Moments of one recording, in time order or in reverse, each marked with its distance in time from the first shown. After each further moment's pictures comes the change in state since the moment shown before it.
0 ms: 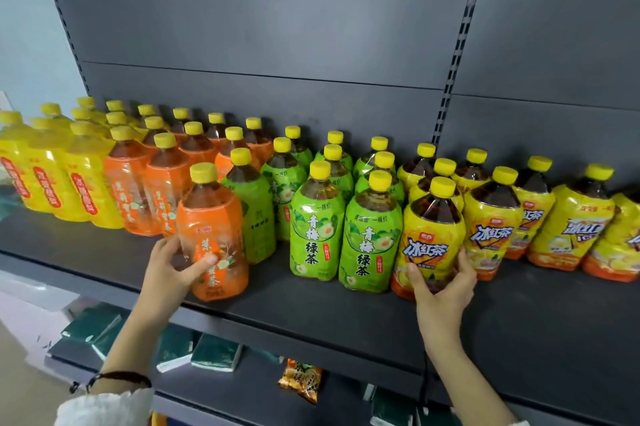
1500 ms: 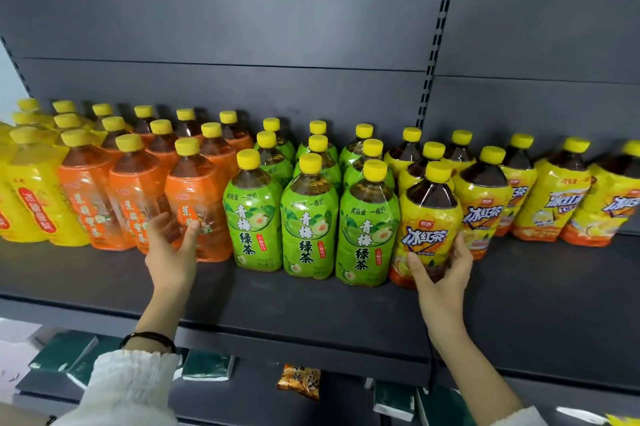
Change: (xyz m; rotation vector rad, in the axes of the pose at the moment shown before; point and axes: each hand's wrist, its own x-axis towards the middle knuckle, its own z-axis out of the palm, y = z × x) left_hand 0.047 0.009 0.043 -0.077 0.305 -0.114; right_hand 0.000 0.012 0.003 0.067 -0.008 0.010
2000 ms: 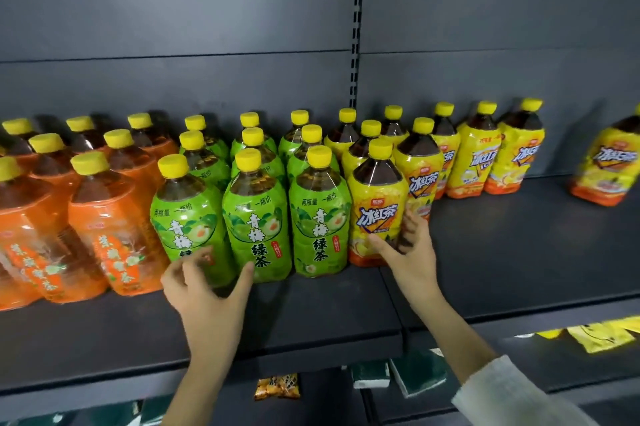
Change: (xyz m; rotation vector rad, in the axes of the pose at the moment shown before) left_hand -0.102 0.027 0.052 -0.023 -0.253 0.253; right_hand 0.005 -0.019 -0.015 -0.058 -0.015 0.097
